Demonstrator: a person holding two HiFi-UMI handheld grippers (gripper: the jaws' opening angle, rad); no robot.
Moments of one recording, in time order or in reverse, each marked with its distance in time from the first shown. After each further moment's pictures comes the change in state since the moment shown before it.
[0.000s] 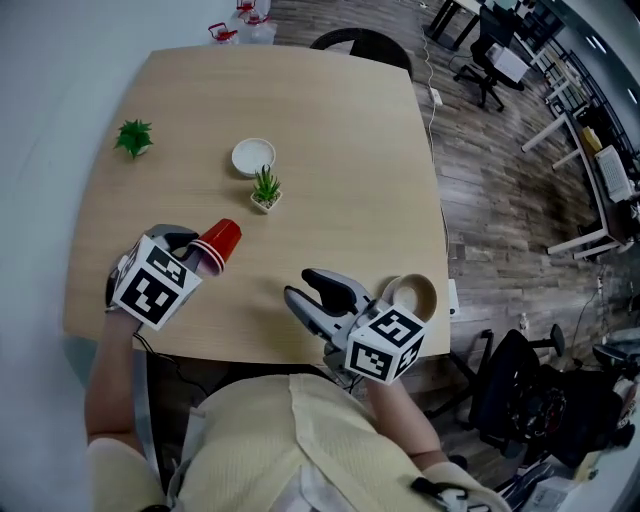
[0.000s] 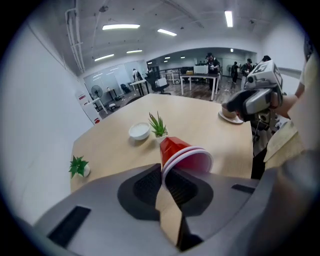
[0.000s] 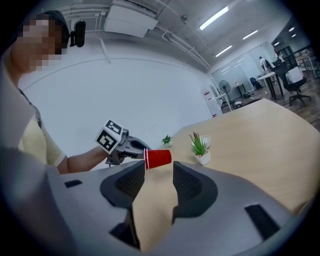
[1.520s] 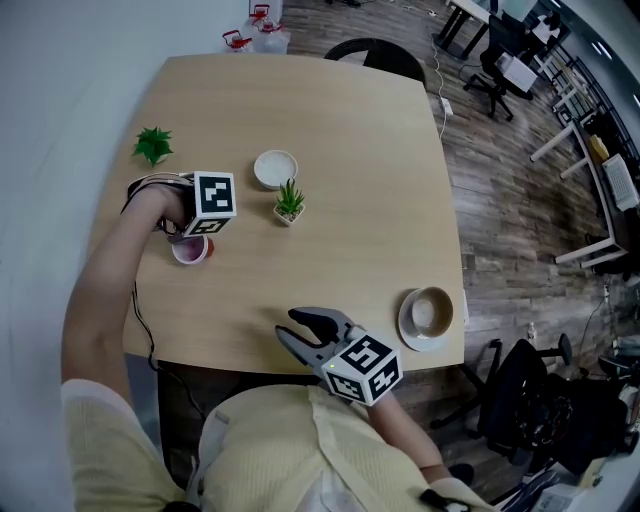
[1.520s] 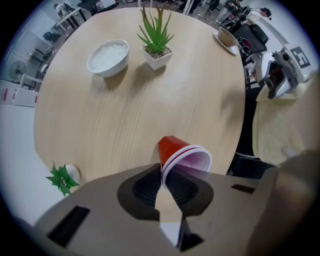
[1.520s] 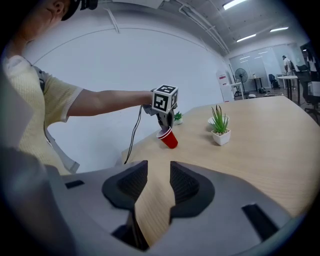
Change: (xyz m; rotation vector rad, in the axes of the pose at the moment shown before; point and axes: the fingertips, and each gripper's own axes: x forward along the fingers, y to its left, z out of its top) left arm 0.058 0.079 -0.084 0.384 0.848 -0.365; right arm 0.041 0.040 -0.068 -0.126 0.262 0.048
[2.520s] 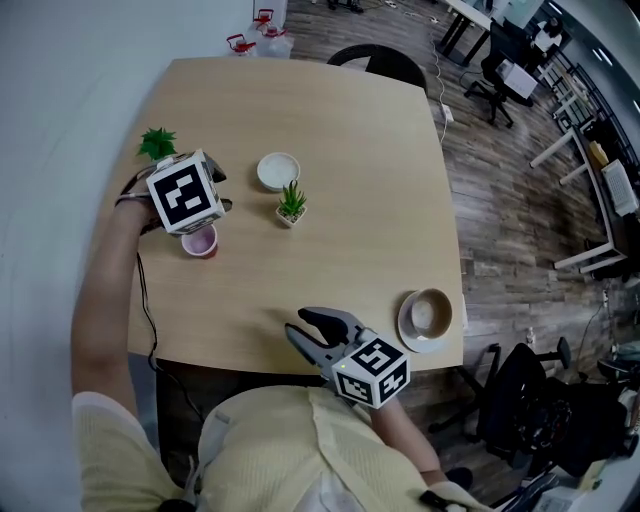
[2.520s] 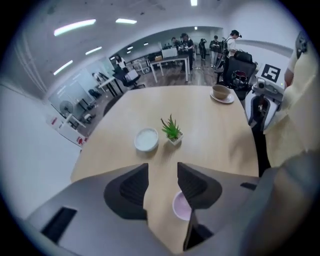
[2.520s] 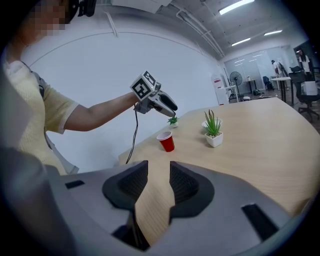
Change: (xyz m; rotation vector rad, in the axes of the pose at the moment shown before) left arm -0.130 0.008 0.054 -0.007 -0.658 0.355; right arm -0.013 -0.003 0.004 0.021 -0.043 -0.043
